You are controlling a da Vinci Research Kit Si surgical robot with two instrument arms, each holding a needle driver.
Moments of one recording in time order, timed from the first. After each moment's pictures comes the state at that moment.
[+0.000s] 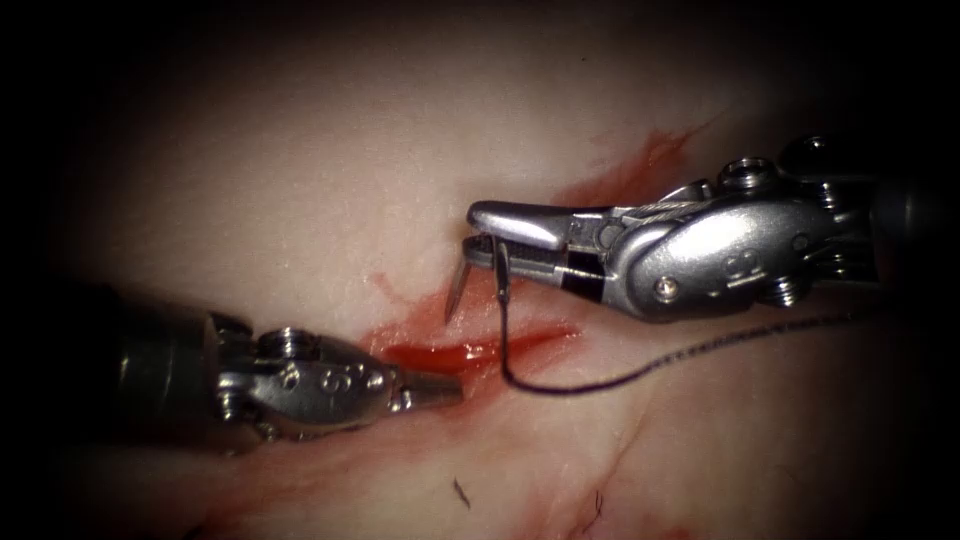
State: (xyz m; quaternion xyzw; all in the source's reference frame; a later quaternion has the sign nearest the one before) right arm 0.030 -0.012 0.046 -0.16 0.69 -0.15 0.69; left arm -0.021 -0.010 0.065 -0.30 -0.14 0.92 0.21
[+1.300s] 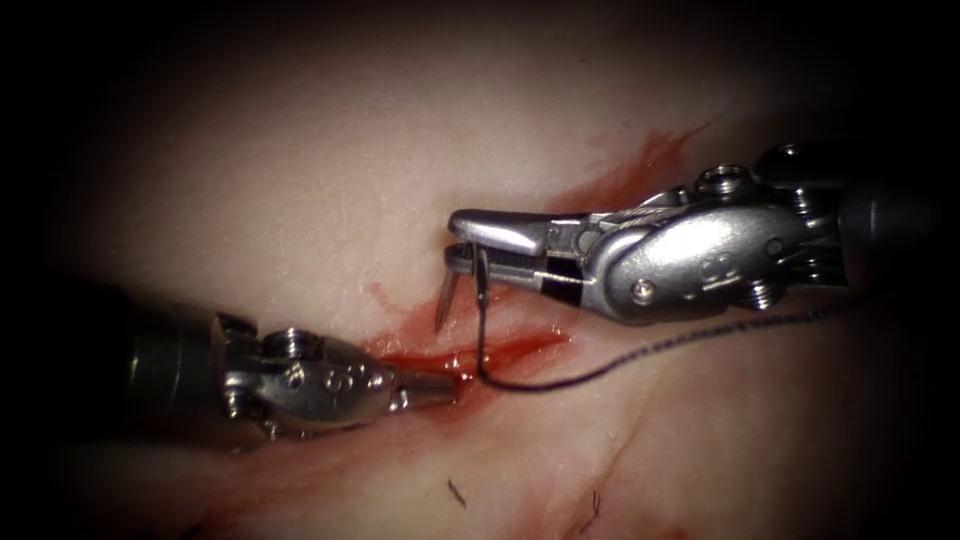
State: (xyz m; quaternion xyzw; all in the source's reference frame) right arm 0.031 -0.014 0.048 -0.13 0.69 -0.15 0.70; left arm -0.021 -0.012 0.066 -0.29 -0.14 0.92 0.21
